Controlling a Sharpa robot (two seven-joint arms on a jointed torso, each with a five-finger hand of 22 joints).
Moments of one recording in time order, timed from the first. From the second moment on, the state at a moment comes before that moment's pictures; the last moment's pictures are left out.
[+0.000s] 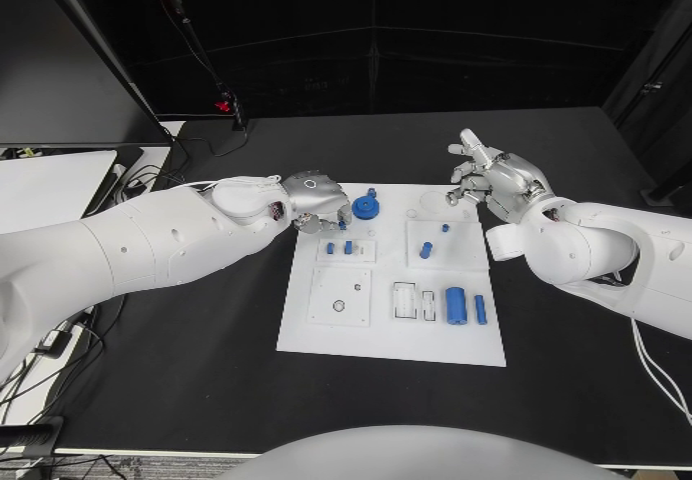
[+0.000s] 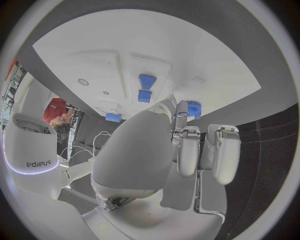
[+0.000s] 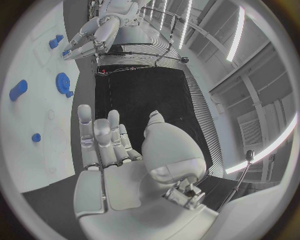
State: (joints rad) left arm 1.32 -0.47 -0.24 1.06 -1.75 -0.33 0.28; left_hand 1.66 -0.07 0.35 0.29 0.10 1.06 0.11 0.13 0.13 1.06 0.07 0.20 0.06 1.47 0.01 1.57 1.31 0.01 1.47 0.13 1.57 1.31; right arm 1.21 -0.97 -0.06 1.60 -0.01 -0.35 0.36; right_hand 1.09 0.19 -0.32 0.29 0.33 0.10 0.13 0.88 0.07 0.59 0.16 1.21 0.64 1.01 0.11 1.50 0.93 0.16 0.74 0.22 0.95 1.23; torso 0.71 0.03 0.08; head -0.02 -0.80
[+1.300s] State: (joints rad) left arm 1.32 -0.44 -0.23 1.01 -1.74 -0.28 0.28; left_hand 1.66 -0.08 0.35 0.29 0.10 1.06 0.11 0.13 0.13 1.06 0.07 0.20 0.06 1.47 0.01 1.57 1.31 0.01 1.47 0.13 1.56 1.31; right arm 1.21 -0.97 -0.06 1.60 -0.01 -0.35 0.36; right_hand 1.09 0.19 -0.32 0.29 0.33 0.10 0.13 0.88 0.07 0.59 0.16 1.21 0.64 1.00 0.11 1.50 0.93 0.16 0.74 0.22 0.95 1.23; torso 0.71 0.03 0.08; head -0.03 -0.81
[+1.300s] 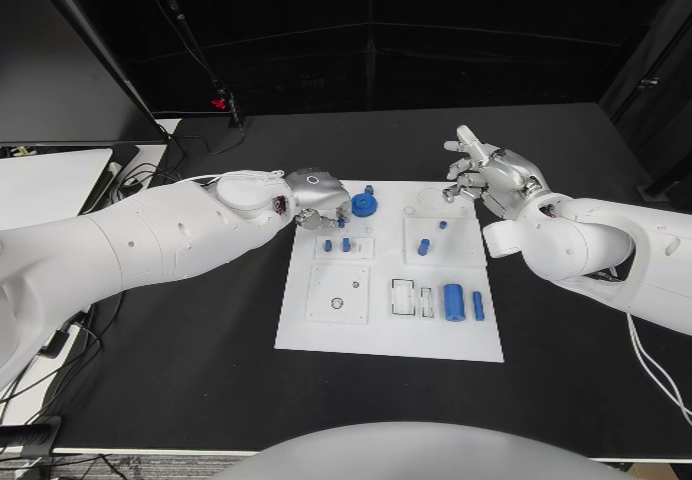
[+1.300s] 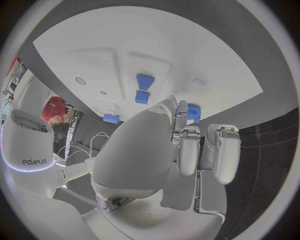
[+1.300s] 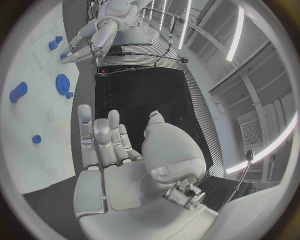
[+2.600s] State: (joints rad) left arm 1.32 -0.43 -0.23 1.00 -1.73 -0.26 0.29; left_hand 1.66 -0.09 0.35 0.29 0.09 1.05 0.12 0.13 0.13 1.05 0.08 0.18 0.06 1.47 0.01 1.56 1.31 0.01 1.47 0.13 1.53 1.31; right arm 1.21 -0.97 -0.06 1.60 -0.01 -0.35 0.36; right_hand 1.09 0.19 -0.32 0.29 0.33 0.10 0.13 0.88 0.07 0.59 0.16 1.21 0.63 1.00 0.11 1.50 0.93 0.16 0.74 0.22 0.95 1.23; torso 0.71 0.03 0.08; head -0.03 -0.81
